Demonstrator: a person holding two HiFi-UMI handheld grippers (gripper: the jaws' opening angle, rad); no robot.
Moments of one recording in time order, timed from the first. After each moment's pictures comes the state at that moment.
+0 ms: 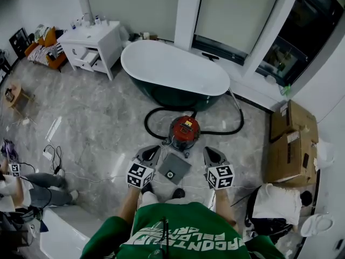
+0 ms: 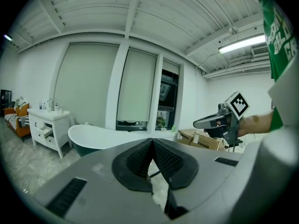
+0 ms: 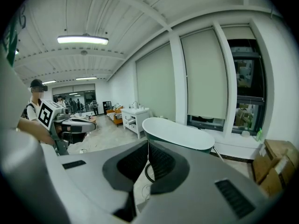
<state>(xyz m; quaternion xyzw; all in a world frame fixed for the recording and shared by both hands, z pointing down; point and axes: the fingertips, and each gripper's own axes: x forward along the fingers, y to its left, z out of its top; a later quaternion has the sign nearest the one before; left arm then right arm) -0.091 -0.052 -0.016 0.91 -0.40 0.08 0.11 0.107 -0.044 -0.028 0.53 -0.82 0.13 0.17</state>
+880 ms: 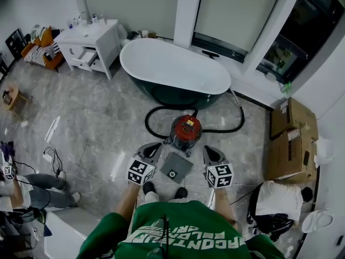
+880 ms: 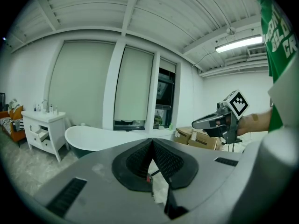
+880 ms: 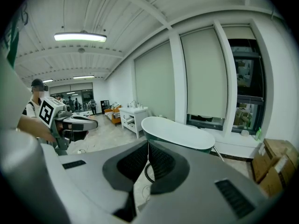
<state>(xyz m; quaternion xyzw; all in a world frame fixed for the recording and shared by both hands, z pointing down) -0.111 -0.084 -0.016 0.92 -0.37 0.09 0.10 0.078 -0.066 -0.022 0.54 -0.81 0.13 0.17</state>
